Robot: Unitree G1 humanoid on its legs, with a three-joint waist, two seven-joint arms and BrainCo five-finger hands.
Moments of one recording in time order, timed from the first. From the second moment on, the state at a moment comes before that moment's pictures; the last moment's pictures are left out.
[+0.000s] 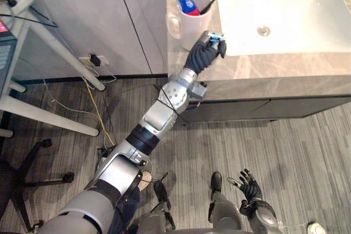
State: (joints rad) left arm -0.89 0.16 -0.44 0.29 -0.38 -0.09 0.11; right arm 0.20 -0.05 -0.10 0.51 0.26 -0.10 -0.02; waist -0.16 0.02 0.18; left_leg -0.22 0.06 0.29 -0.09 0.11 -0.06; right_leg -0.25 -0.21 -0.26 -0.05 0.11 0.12
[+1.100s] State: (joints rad) left arm -1.31 0.34 -0.34 0.67 -0.22 -0.07 0.15; right arm 0.29 -0.04 -0.03 0.29 0.23 -0.11 -0.02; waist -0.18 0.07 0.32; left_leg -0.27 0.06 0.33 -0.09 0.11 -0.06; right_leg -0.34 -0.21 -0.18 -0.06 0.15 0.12
